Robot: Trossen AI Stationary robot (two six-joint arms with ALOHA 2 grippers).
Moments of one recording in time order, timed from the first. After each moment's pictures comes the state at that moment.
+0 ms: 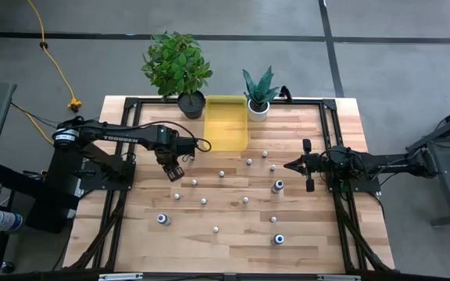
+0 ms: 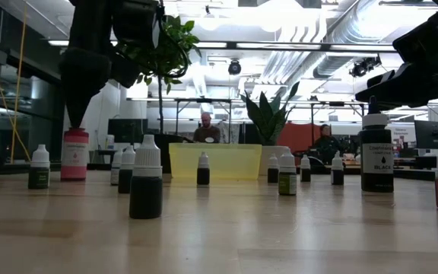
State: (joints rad) left arm 0.09 1.44 1.05 -1.20 -0.04 -0.48; right arm -0.03 0.23 0.01 0.03 0.00 -0.09
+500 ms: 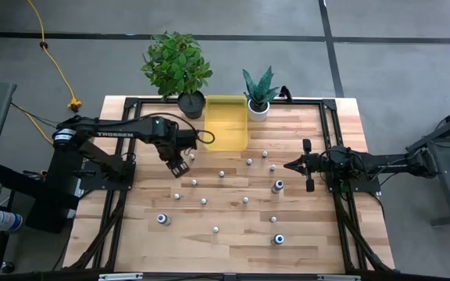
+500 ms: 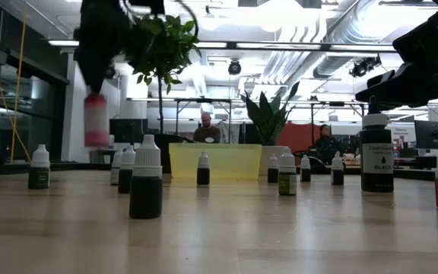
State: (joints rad) left arm 0.09 1.43 1.29 -1.33 0.01 -0.55; right arm -0.03 0.23 0.01 0.03 0.00 -0.09
